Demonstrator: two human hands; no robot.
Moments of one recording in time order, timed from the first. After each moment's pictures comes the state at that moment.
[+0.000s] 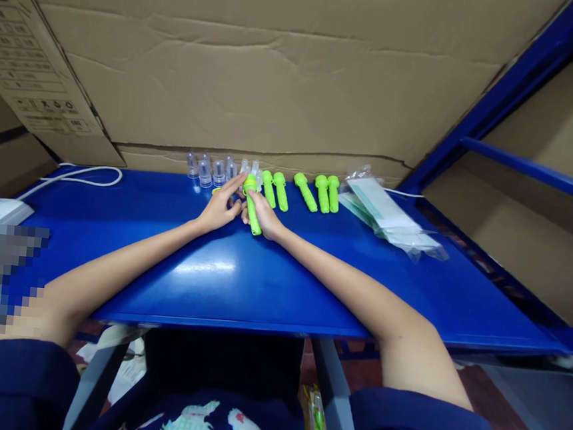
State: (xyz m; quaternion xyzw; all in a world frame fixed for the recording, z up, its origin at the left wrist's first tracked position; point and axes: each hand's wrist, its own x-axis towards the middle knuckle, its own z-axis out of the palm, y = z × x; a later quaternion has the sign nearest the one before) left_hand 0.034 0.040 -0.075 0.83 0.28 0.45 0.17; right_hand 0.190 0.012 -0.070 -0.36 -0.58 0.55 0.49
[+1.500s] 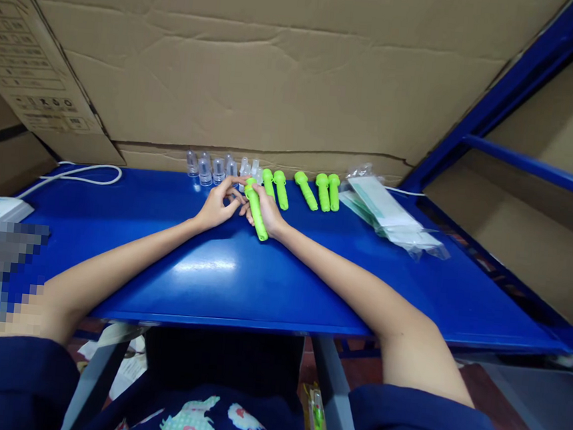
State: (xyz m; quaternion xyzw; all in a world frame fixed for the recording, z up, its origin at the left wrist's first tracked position) left_hand 0.035 0.027 -0.063 0.79 0.24 0.49 0.26; right_hand 0.191 0.007 -0.058 -0.40 -0.52 0.58 0.49
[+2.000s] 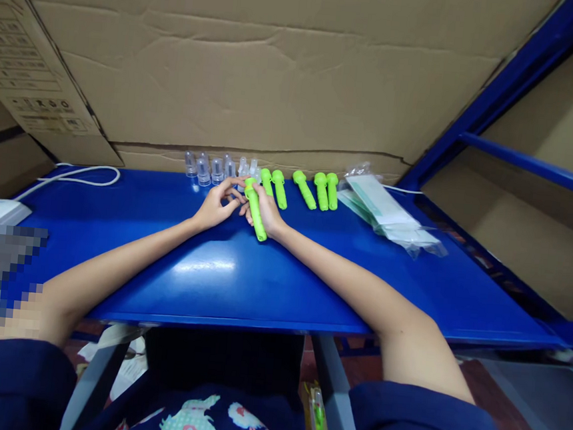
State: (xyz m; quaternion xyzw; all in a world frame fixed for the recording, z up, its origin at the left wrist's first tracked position) left_hand 0.035 0.028 -0.063 0.79 0.24 0.48 0.29; right_hand 0.191 0.003 -0.056 -0.40 -0.52 0.56 0.50
